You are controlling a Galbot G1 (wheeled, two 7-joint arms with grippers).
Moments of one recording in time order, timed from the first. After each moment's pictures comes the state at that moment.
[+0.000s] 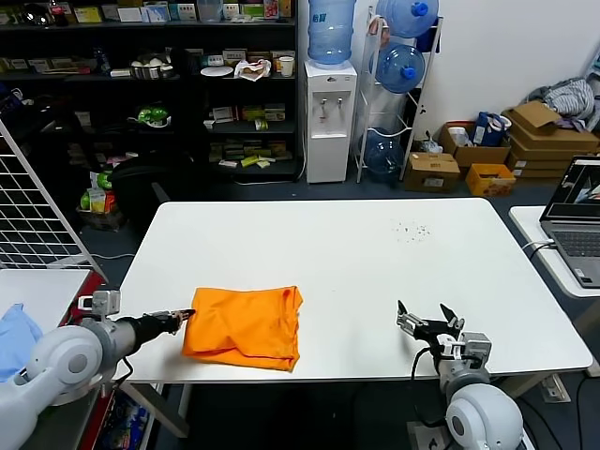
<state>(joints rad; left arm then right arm) 1.13 -0.47 -0.21 -1.95 -1.47 0.56 -0.28 -1.45 1.20 0.51 2.04 0.52 -0.45 0.27</state>
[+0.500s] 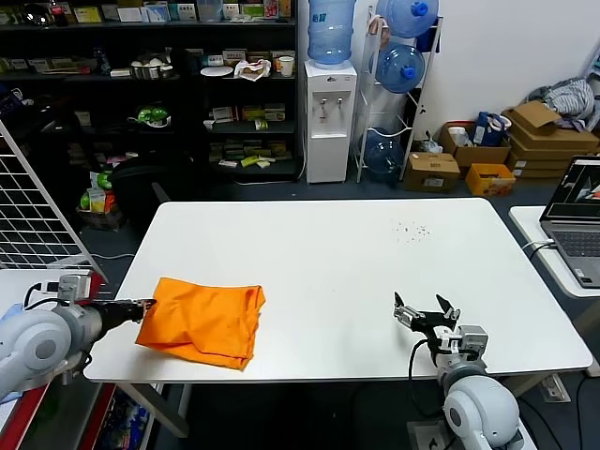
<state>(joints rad) 1.15 -0.32 -0.29 -1.94 -1.50 0.58 -0.36 -1.41 1.19 0.49 2.01 0.52 -0.41 0.25</state>
